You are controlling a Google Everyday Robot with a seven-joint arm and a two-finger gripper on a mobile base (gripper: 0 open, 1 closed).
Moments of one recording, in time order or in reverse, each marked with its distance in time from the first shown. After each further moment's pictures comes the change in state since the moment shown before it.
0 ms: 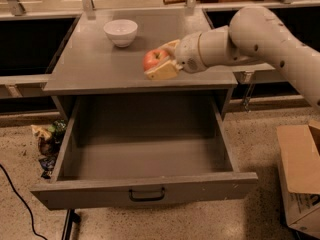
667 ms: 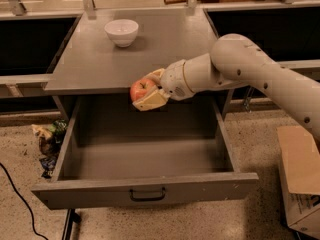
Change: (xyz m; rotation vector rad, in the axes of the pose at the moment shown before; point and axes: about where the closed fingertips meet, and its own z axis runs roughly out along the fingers) arm 0.032 0.074 0.036 -0.148 0.033 -0.011
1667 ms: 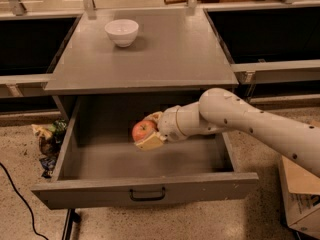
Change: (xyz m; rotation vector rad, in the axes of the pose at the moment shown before) arm 0.105 0.056 0.057 -0.010 0.082 0.071
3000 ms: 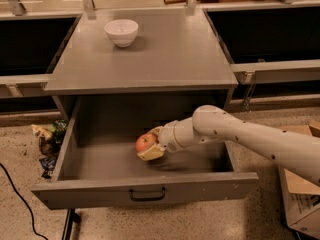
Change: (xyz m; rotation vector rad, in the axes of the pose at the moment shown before) arm 0.075 -0.008 0.055 -0.029 0.059 0.104
